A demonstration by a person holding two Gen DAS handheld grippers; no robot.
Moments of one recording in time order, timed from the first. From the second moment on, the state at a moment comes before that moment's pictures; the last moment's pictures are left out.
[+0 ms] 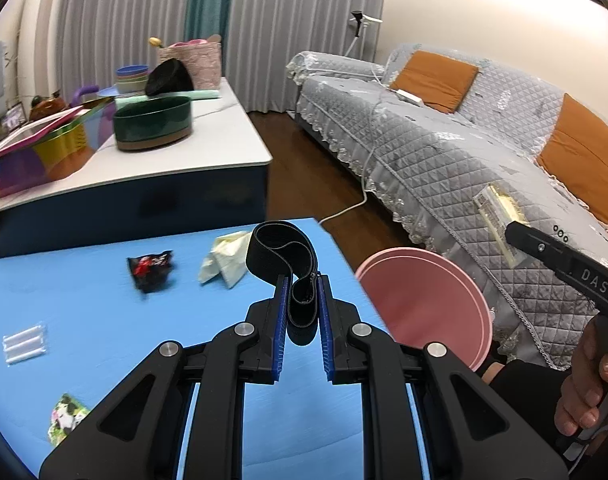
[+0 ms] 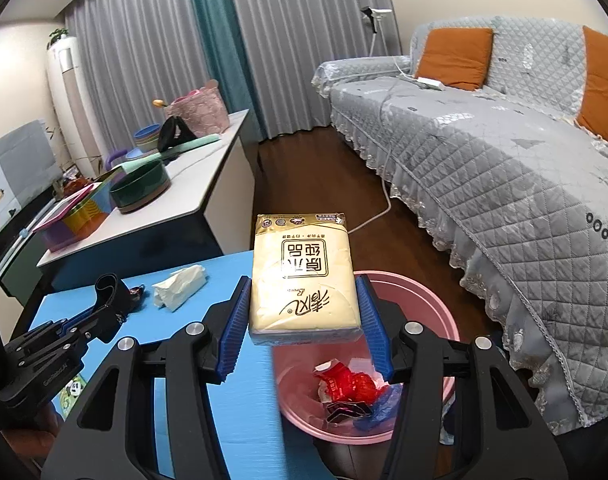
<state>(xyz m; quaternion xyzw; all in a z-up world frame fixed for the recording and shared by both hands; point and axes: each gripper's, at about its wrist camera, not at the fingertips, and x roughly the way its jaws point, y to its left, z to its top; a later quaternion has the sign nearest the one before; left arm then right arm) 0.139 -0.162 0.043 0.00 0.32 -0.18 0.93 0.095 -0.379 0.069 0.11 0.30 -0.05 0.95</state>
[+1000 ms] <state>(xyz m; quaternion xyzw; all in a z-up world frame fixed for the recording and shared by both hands) 0.183 -0.266 0.023 0.02 0.33 -0.28 0.90 0.113 -0.421 0.041 0.11 0.33 -0.13 0.93</state>
